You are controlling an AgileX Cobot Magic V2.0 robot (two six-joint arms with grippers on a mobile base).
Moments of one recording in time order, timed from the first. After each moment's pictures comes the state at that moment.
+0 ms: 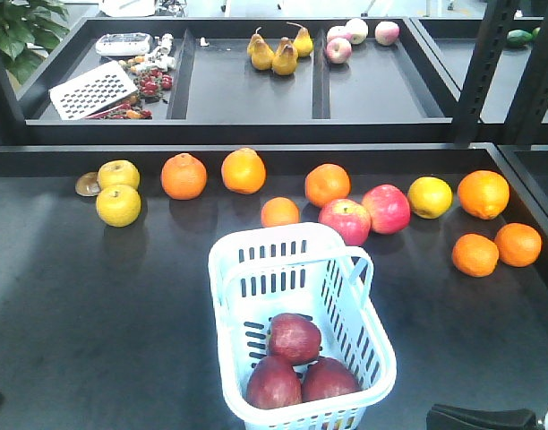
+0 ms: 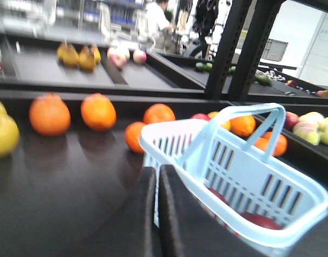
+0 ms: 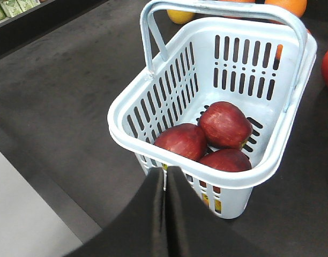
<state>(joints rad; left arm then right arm) -0.43 0.01 0.03 -0.11 0.09 -0.10 0.49 0.49 -0.25 0.65 0.42 -0.59</state>
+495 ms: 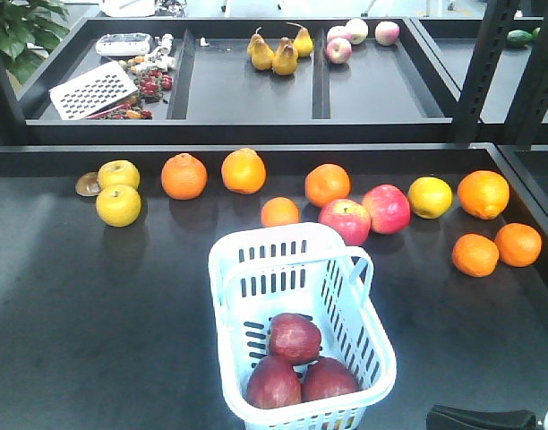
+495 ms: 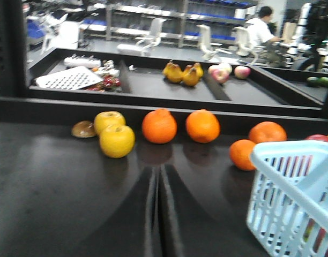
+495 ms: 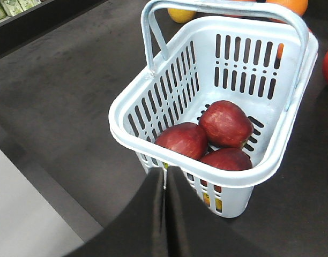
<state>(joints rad) -0.08 -0.01 0.03 -0.03 0.16 -0.14 0.49 0.49 -0.25 0.65 0.43 -0.59</state>
